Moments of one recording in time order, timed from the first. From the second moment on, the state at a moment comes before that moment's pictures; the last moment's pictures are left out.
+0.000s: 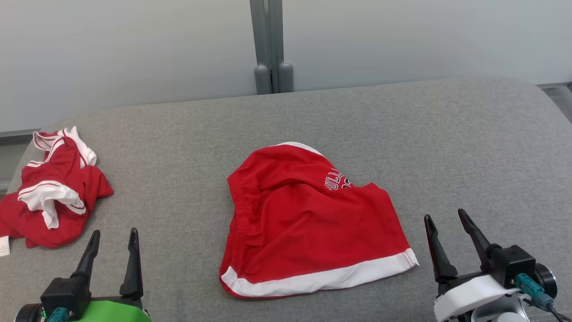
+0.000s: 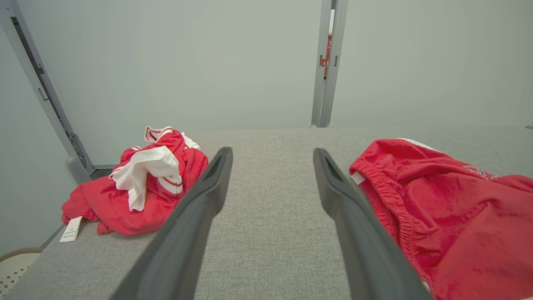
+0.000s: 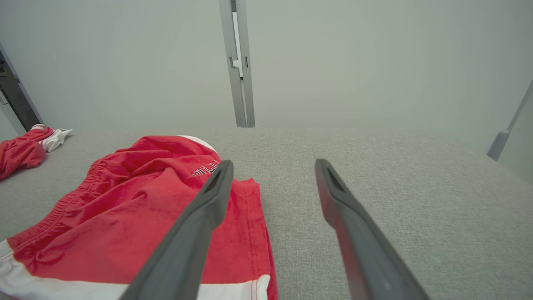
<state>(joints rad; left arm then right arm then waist) 0.05 0.27 -0.12 0.15 -0.35 0.01 -0.26 0.03 -0.13 0.08 0.16 0.17 0.13 -0.26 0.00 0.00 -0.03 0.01</state>
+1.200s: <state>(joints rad) 0.05 0.23 -0.09 0.18 -0.31 -0.03 -0.26 0.04 -0.14 0.09 0.16 0.17 0.13 -0.21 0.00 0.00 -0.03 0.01</state>
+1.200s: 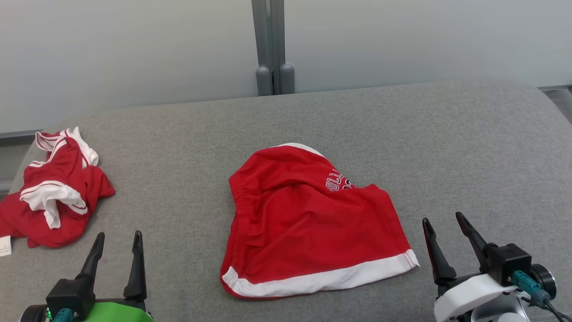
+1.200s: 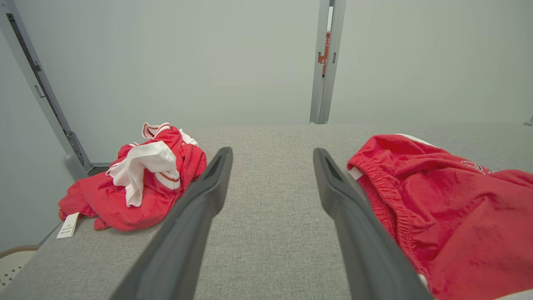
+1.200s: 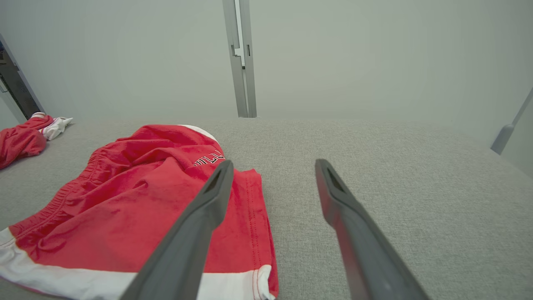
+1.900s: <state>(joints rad) -0.09 0.18 -0.44 0.44 -0.29 -0.13 -0.24 -0.04 -0.15 0.17 0.43 0.21 0.13 -0.24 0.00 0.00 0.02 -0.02</state>
